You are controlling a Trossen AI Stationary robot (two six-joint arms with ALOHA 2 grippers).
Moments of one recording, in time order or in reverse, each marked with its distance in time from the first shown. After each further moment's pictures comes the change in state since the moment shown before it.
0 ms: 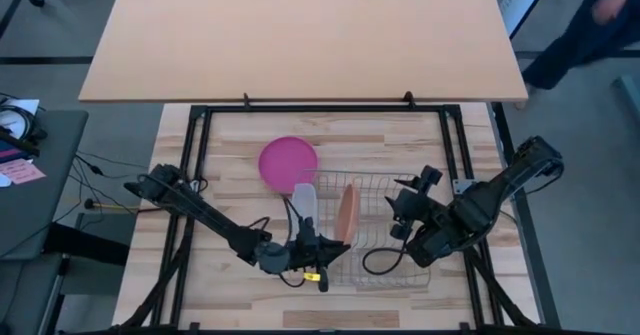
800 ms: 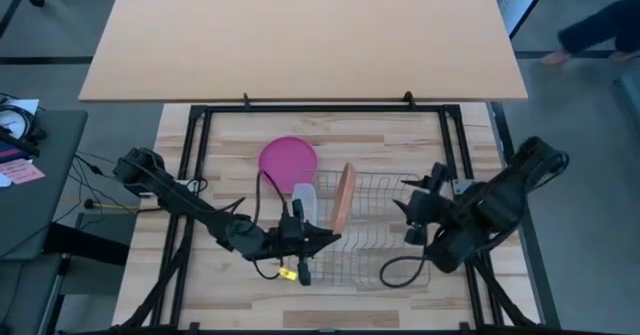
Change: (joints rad) left arm 0.006 -0.261 0.000 -0.099 0.068 0.291; right arm 0.075 0.006 0.173 -0.144 -0.004 -0.028
